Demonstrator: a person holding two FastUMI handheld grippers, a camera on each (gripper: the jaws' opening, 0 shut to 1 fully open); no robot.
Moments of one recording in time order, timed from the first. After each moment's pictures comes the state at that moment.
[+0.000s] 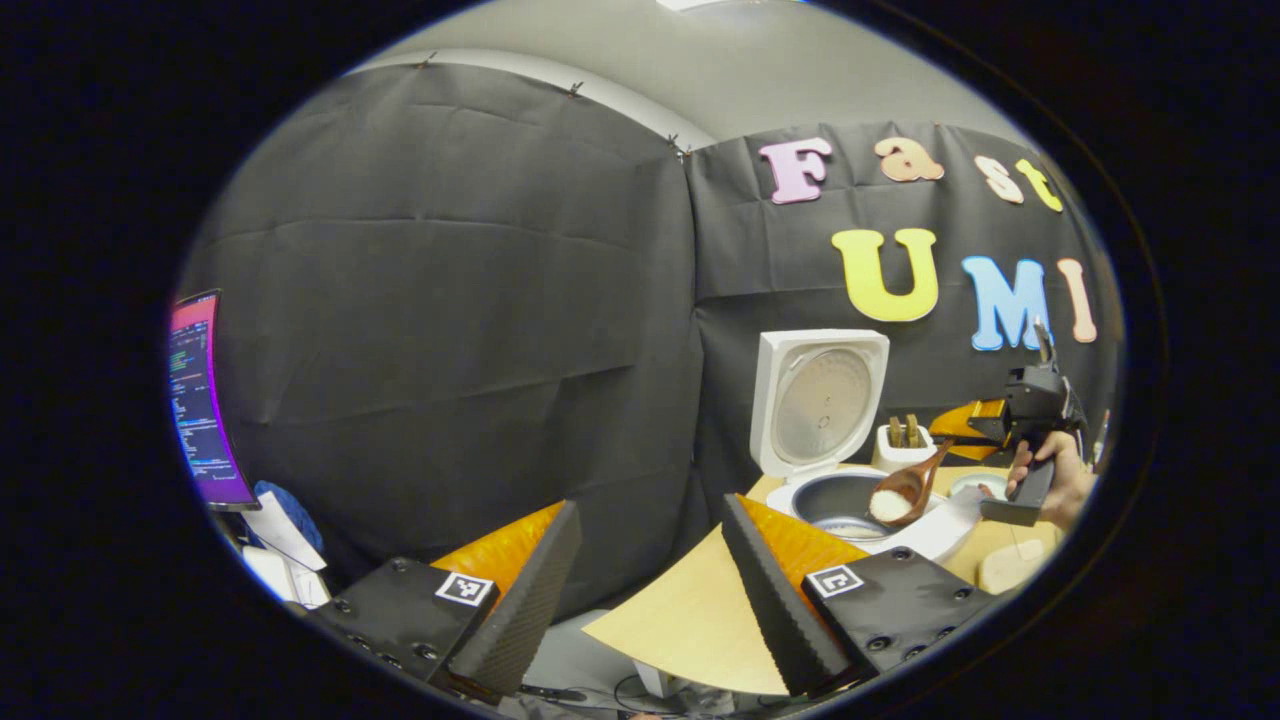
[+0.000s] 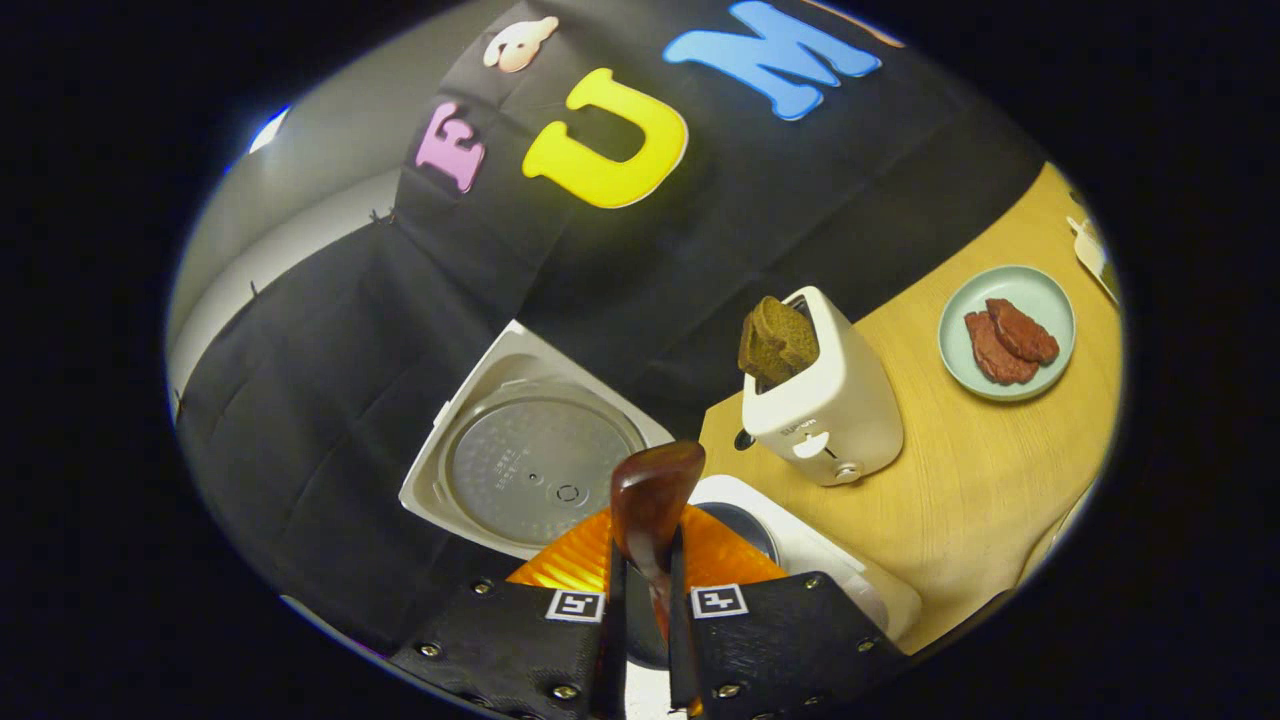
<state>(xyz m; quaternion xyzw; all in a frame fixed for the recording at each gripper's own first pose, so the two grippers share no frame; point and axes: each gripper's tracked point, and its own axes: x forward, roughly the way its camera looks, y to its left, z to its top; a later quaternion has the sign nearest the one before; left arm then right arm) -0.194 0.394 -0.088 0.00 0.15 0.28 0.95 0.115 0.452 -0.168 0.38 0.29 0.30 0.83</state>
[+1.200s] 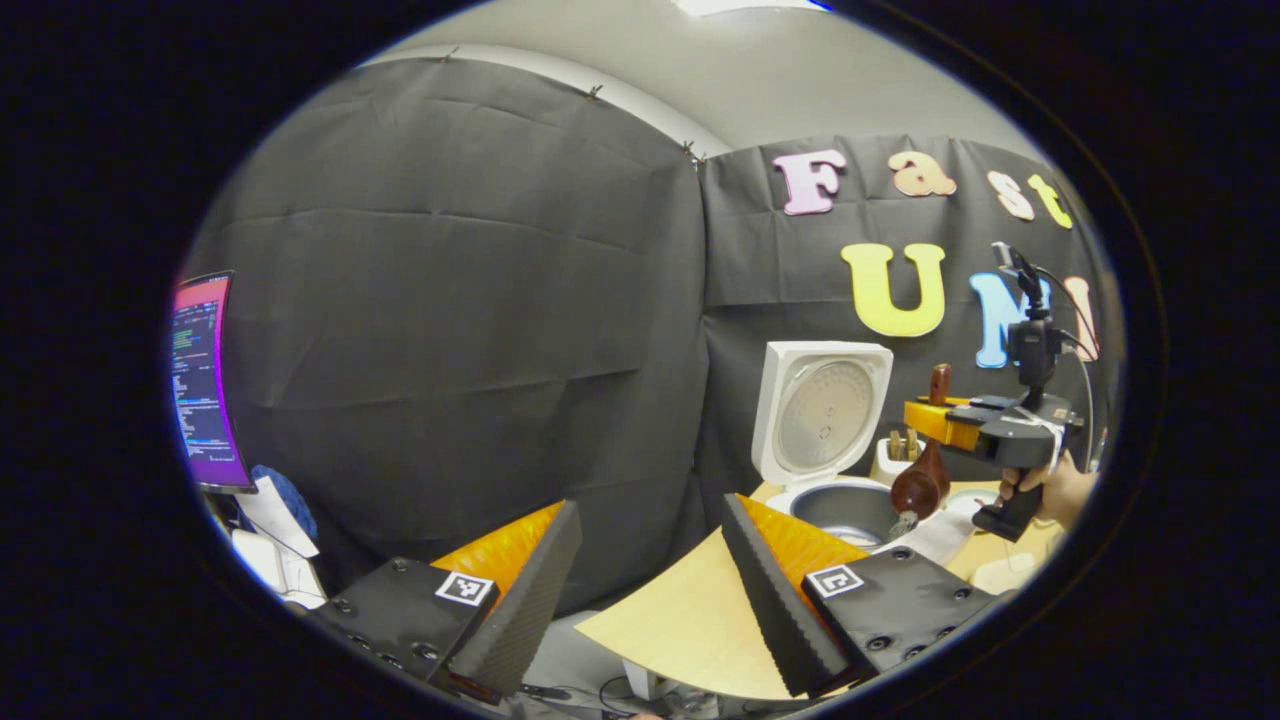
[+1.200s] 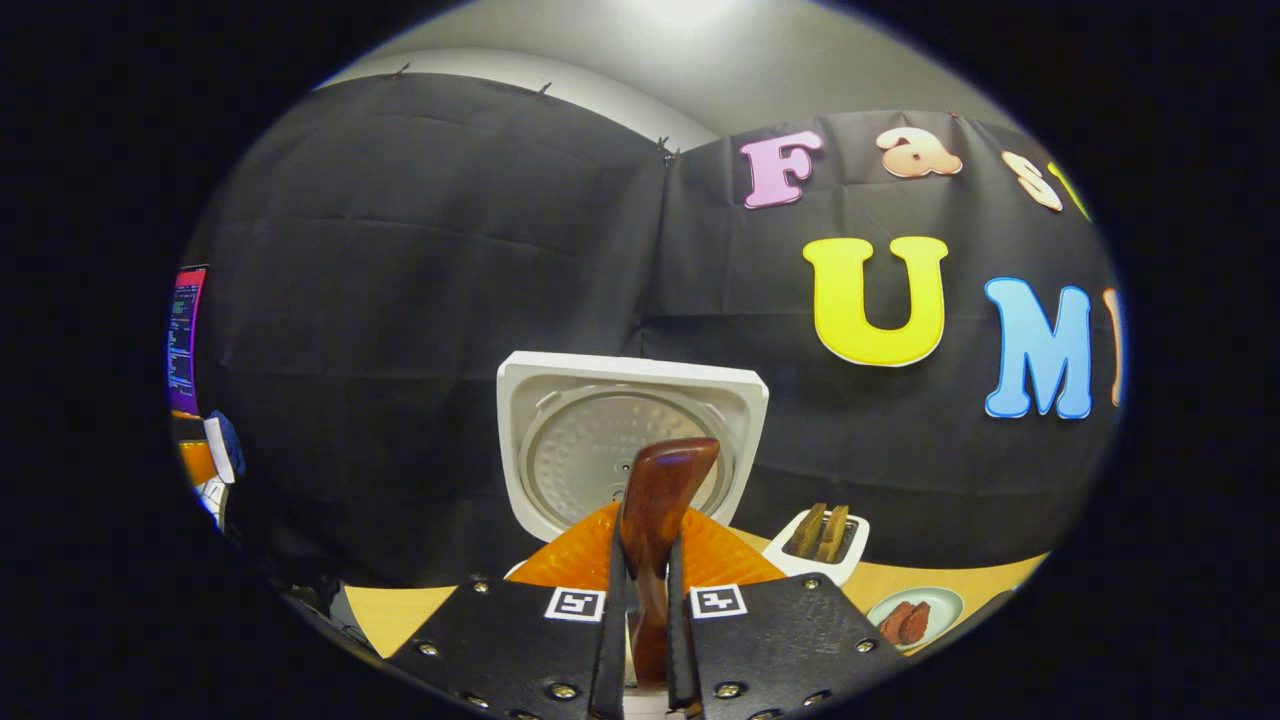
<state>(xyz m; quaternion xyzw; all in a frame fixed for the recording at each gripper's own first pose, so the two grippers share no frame) -0.206 0.390 -0.082 -0.01 0.13 0.29 0.95 0.083 0.476 -0.098 0.01 0.04 0.39 0.92</state>
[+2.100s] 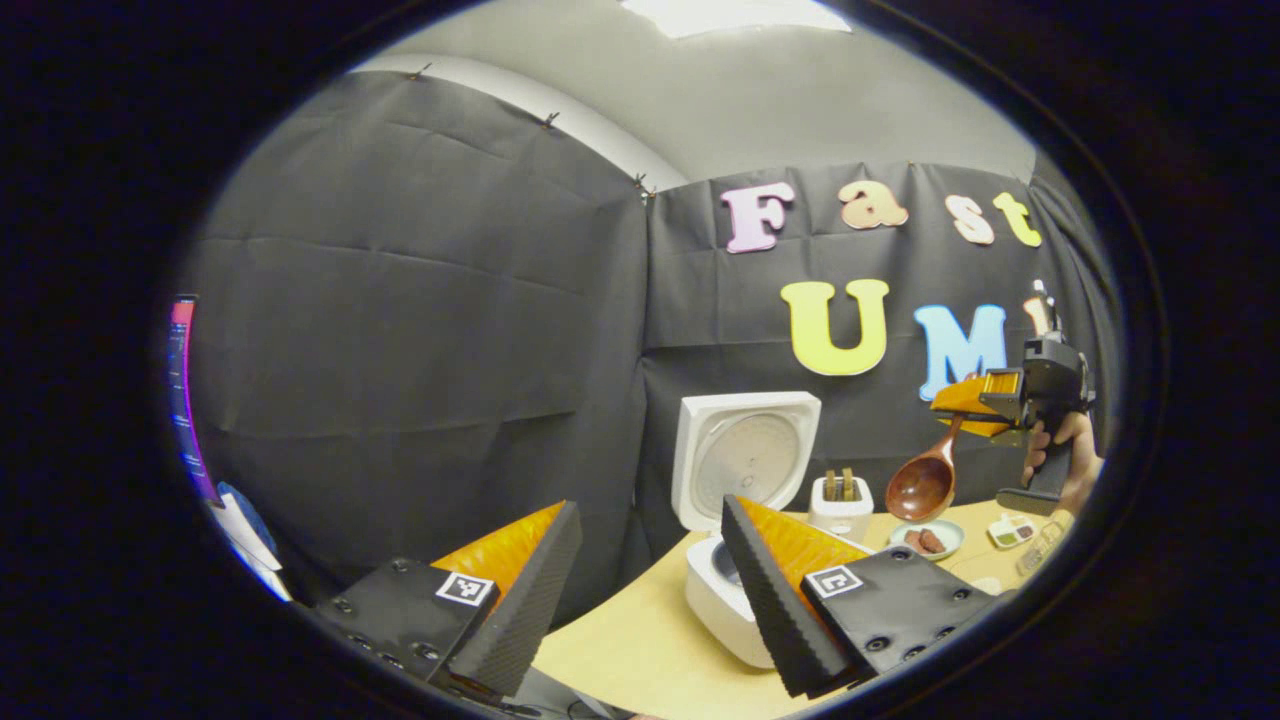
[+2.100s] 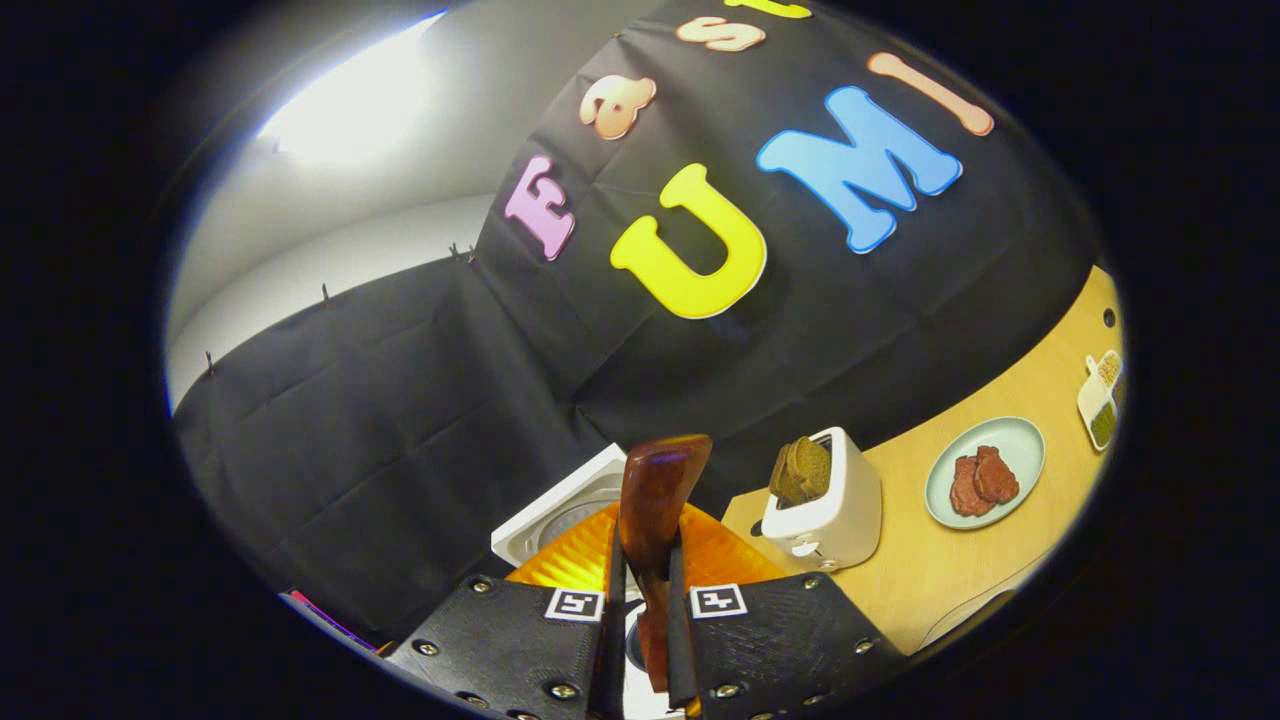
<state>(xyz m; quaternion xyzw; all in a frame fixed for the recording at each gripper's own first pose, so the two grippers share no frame) -0.145 0.319 -0.035 -0.01 0.07 0.21 0.97 0.119 0.321 -0.054 0.38 0.18 0.31 0.85</state>
